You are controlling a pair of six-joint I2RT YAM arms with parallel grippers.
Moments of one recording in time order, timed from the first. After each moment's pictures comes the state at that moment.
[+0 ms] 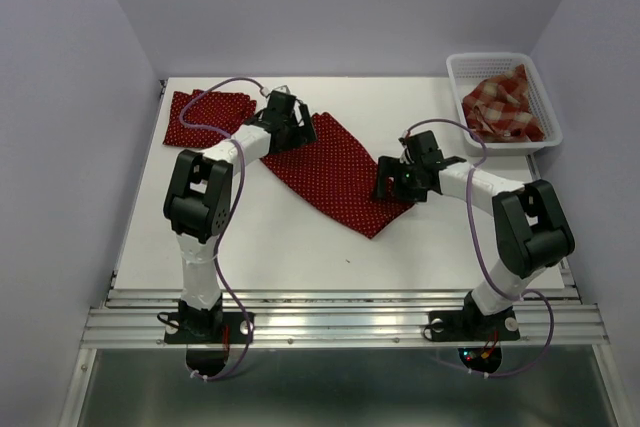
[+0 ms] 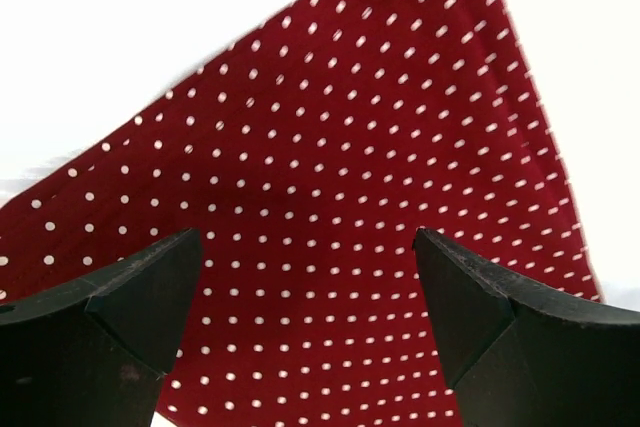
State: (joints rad) left arm -0.39 2.00 1.49 -0.28 -0.06 -0.59; right arm 0.34 1.66 0.96 -0.30 -0.17 0.42
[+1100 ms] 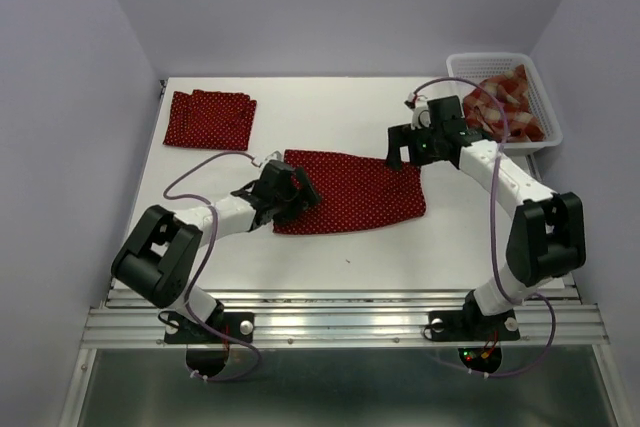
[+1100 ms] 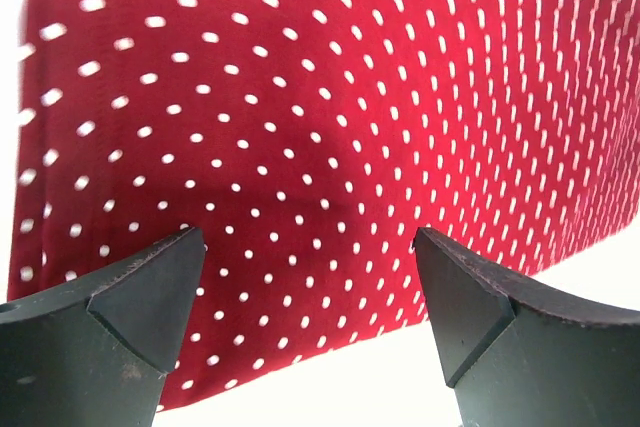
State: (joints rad) left arm -0.53 1.54 0.72 0.00 0.01 -0.93; right arm 0.24 1.63 1.23 -0.47 -0.29 0.02
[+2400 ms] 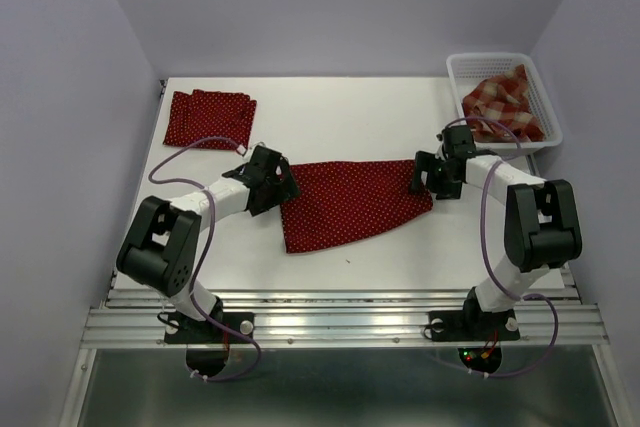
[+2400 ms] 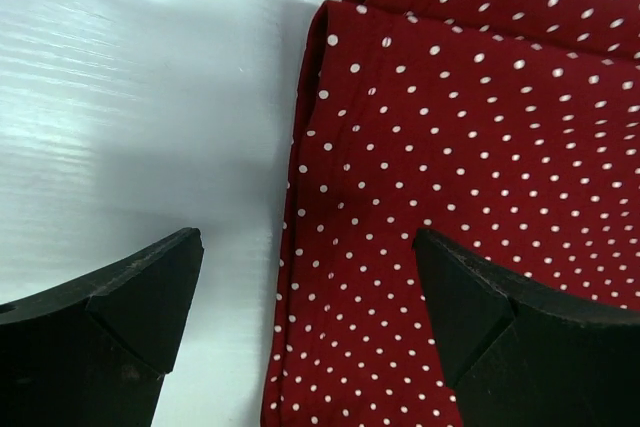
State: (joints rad) left arm -0.44 1.54 0.84 -0.28 -0.12 -0.79; right arm 0.10 1.68 1.01 -0.43 -0.15 0.30
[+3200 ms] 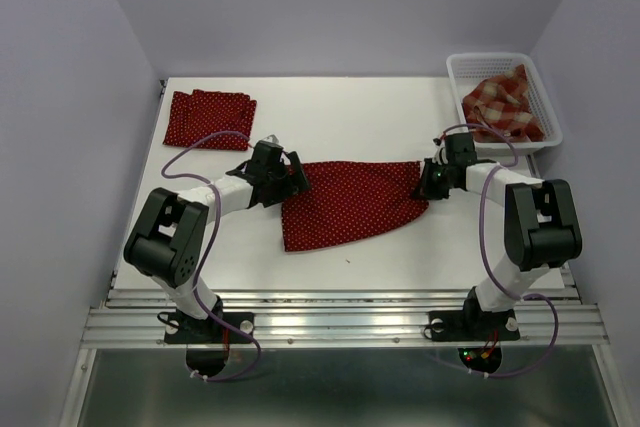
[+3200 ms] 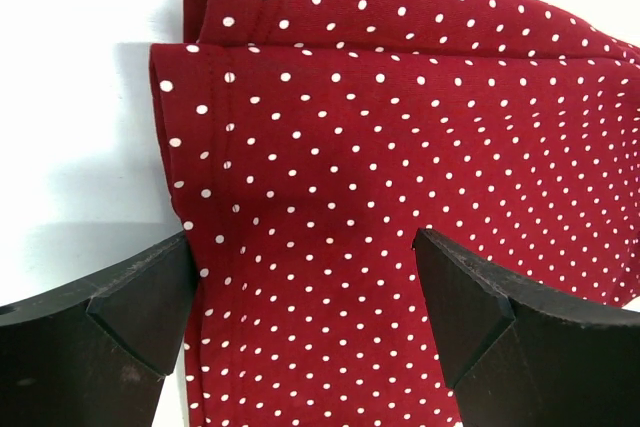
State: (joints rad) left arm -0.44 1.63 0.85 -0.09 0.05 -0.75; right arm 0.09 1.68 0.91 -0.28 -0.31 0.32
